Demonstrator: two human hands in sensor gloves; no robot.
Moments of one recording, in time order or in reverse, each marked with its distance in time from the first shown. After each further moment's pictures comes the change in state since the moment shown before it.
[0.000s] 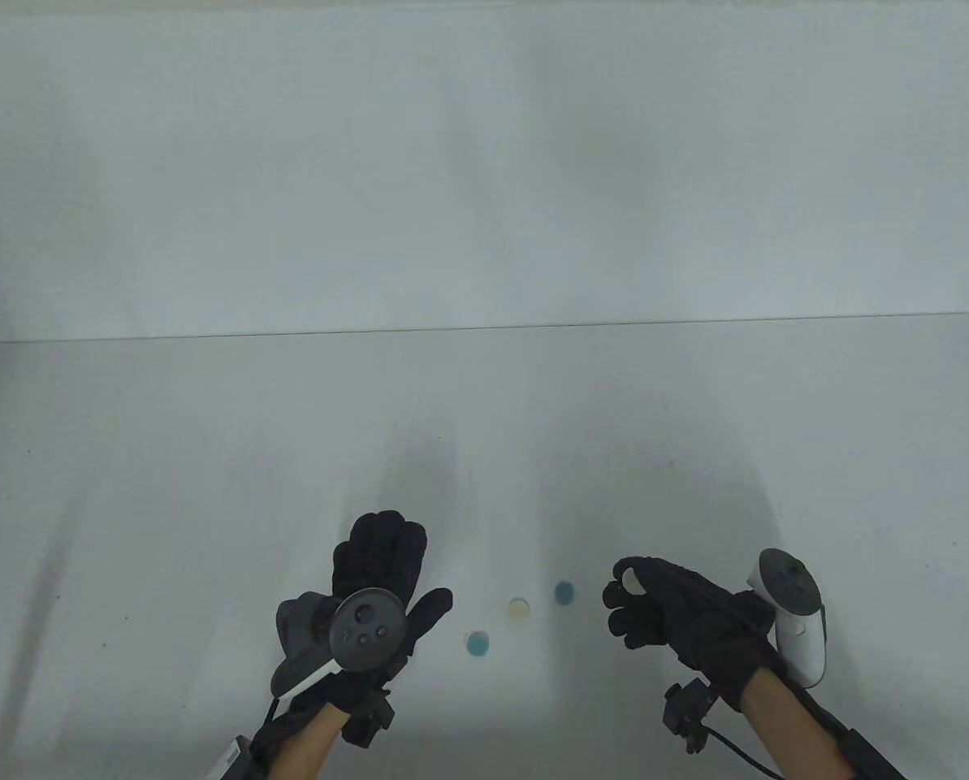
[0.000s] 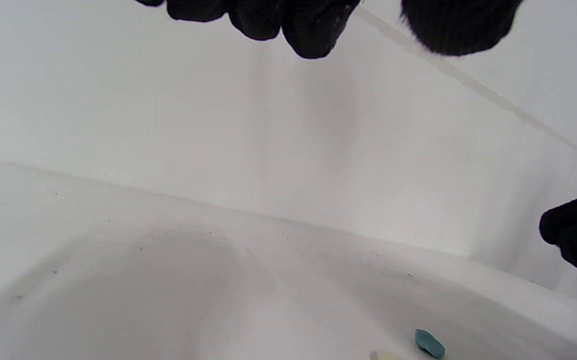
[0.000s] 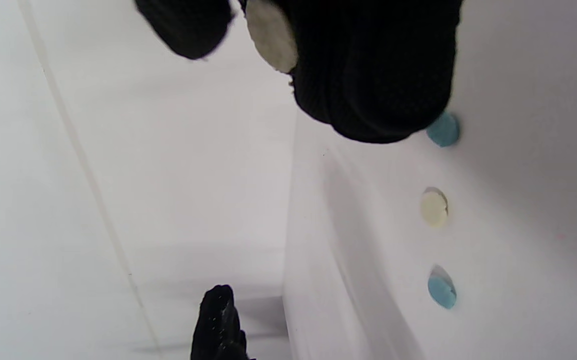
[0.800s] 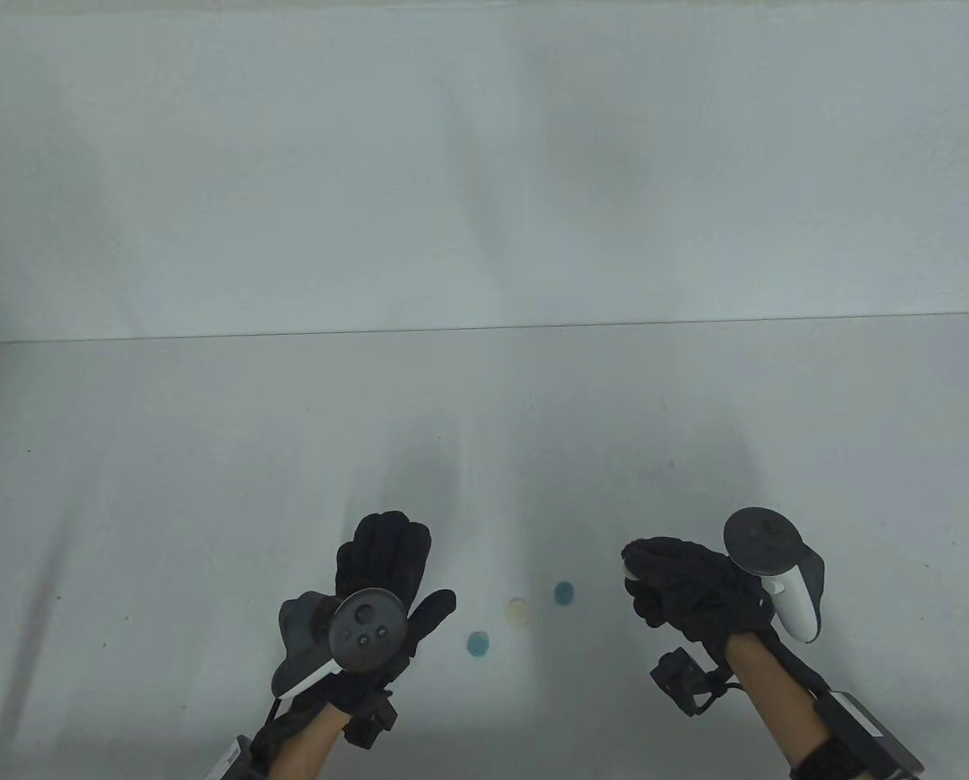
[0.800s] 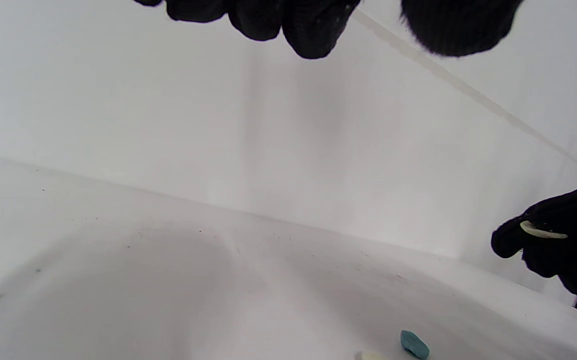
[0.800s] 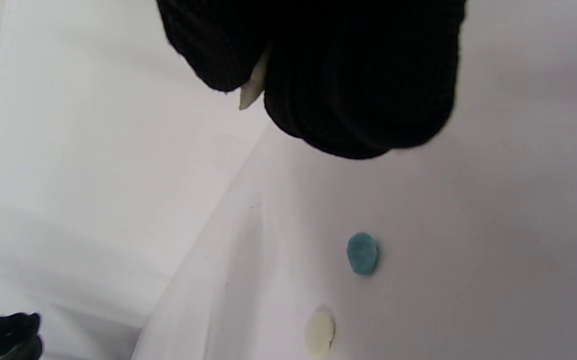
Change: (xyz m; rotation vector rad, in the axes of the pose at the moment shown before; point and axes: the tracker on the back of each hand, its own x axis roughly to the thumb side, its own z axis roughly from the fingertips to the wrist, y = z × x) left_hand 0.001 0.000 -0.001 -0.001 -0.020 0.021; right_hand 0.032 -0.005 -0.026 -0.169 0.051 0.493
